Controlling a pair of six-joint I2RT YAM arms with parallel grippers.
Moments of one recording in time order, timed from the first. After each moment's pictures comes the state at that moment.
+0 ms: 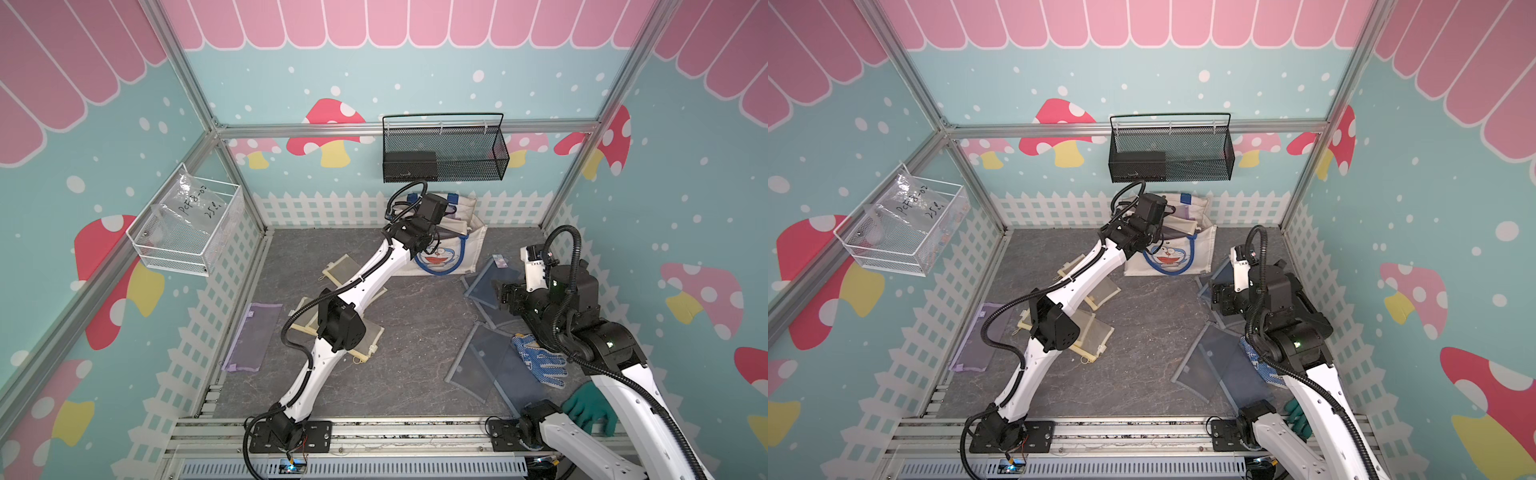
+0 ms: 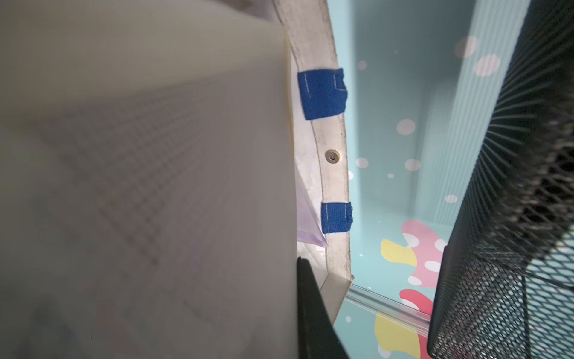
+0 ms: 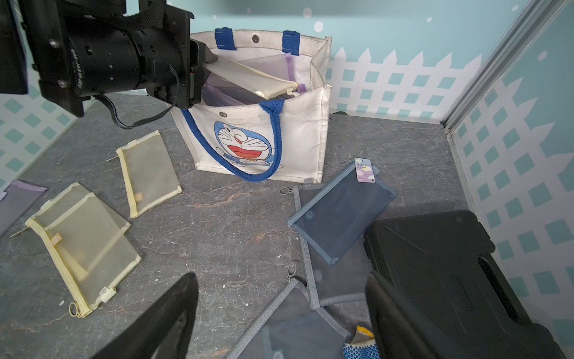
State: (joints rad) left arm -0.67 2.47 2.63 -0.70 -0.48 -1.71; right arm 0.32 0.83 1.12 -0.77 0.09 0.09
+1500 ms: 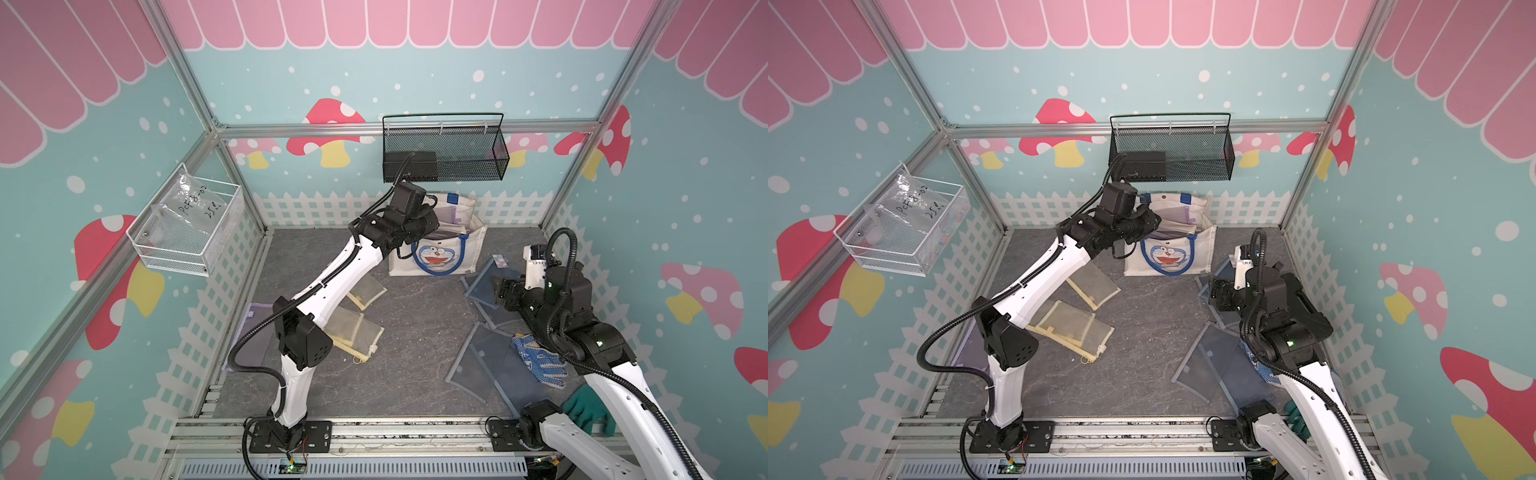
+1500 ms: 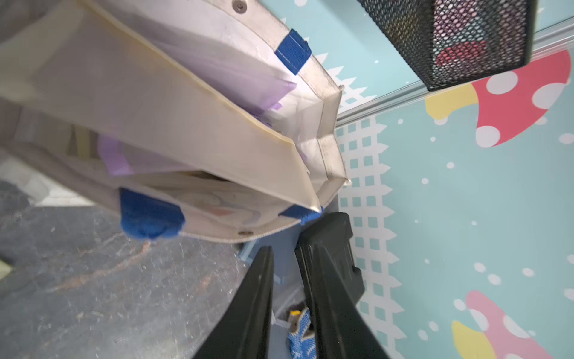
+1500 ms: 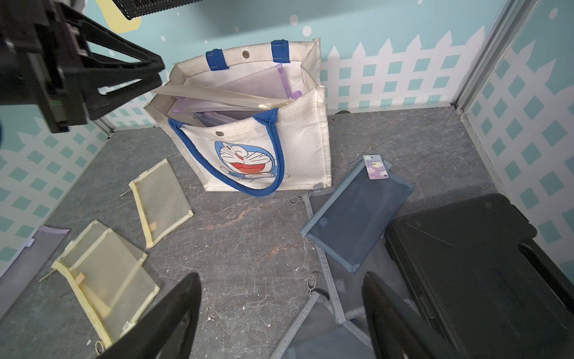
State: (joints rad) left arm -0.64 2.11 2.26 -0.65 0.00 -0.91; right arm 0.32 0.82 1.04 -0.67 0.09 0.25
